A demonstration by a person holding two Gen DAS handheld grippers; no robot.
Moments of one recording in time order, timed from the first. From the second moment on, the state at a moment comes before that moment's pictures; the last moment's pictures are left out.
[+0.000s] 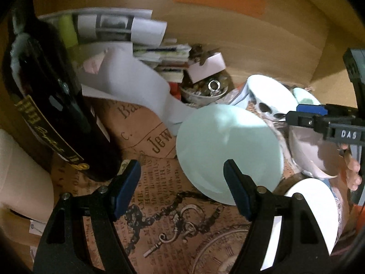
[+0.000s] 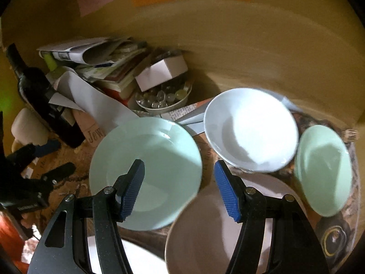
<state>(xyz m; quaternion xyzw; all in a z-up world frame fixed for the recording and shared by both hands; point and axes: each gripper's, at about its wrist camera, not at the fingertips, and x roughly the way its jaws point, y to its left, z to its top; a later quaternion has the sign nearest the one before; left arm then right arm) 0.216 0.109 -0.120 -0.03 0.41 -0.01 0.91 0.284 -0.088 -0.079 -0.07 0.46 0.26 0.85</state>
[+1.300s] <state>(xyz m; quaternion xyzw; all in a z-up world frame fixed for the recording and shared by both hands) 0.239 0.121 -0.165 -0.06 0.48 -0.06 0.87 0.318 -0.031 -0.128 -0.18 0.57 0.23 0.77</state>
